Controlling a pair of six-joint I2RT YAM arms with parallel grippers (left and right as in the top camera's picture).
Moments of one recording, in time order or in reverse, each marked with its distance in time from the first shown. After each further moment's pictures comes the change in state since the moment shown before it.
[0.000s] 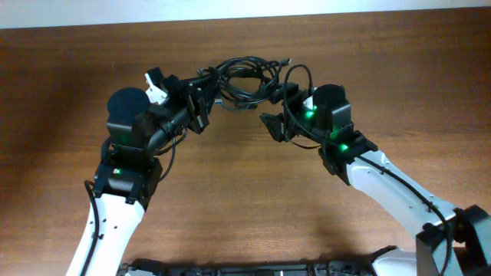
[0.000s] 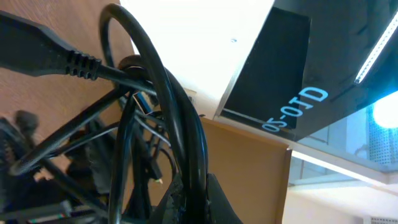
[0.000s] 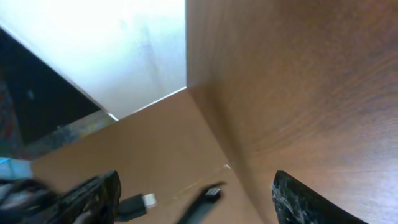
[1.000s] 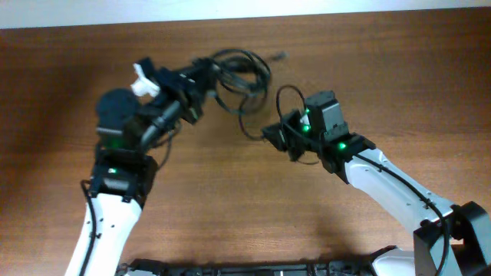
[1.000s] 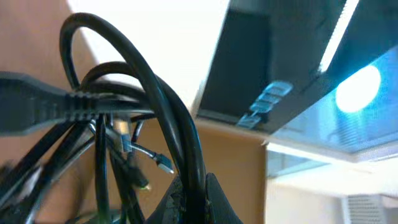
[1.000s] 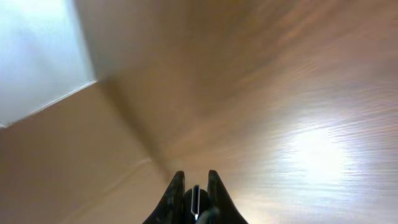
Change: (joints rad) left arm 0.081 0.000 0.000 0.157 0.007 0.000; right arm -0.012 0.014 0.007 -0.410 -0.050 -0.268
